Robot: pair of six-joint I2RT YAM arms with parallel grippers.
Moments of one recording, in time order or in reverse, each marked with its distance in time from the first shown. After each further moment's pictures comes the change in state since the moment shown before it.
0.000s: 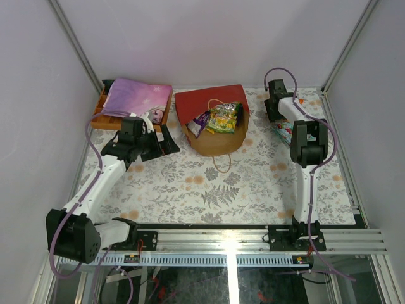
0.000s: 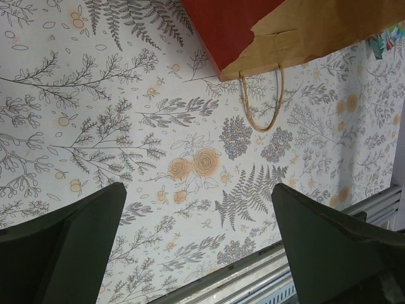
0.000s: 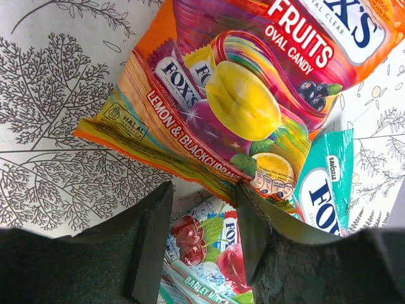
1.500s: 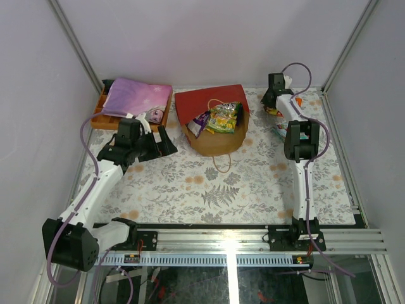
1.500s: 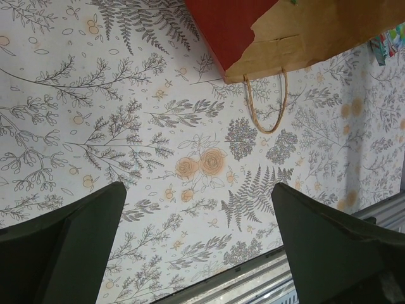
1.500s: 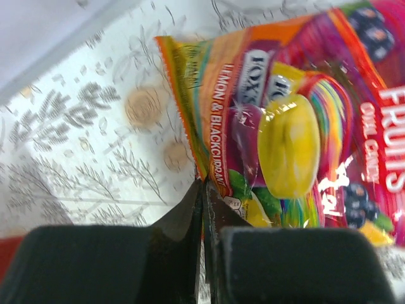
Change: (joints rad) left arm 0.000 -0.059 -0.013 -0.015 -0.037 0.018; right arm -0.014 0.213 0.303 0.120 -0.110 0.754
